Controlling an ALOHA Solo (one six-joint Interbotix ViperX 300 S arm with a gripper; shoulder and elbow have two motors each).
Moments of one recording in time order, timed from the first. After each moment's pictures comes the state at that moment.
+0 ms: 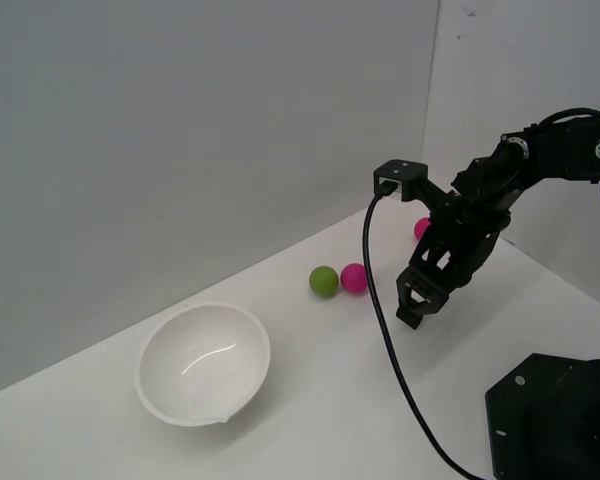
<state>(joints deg) 1.1 115.3 114.9 147.6 147.6 -15.6 46.3 24.9</state>
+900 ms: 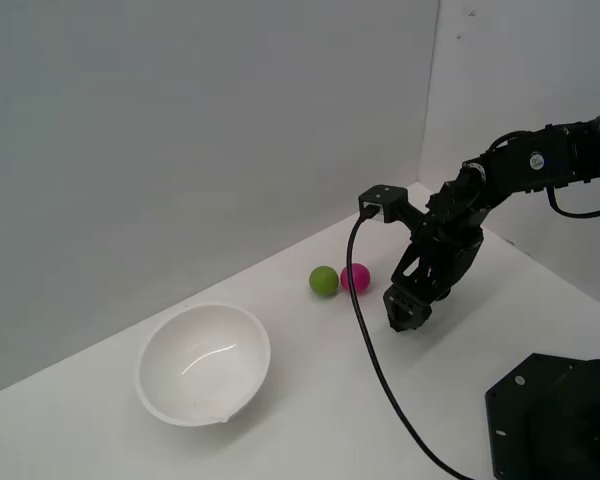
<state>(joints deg) 0.0 104.8 104.3 147.3 147.3 -15.6 40.2 25.2</state>
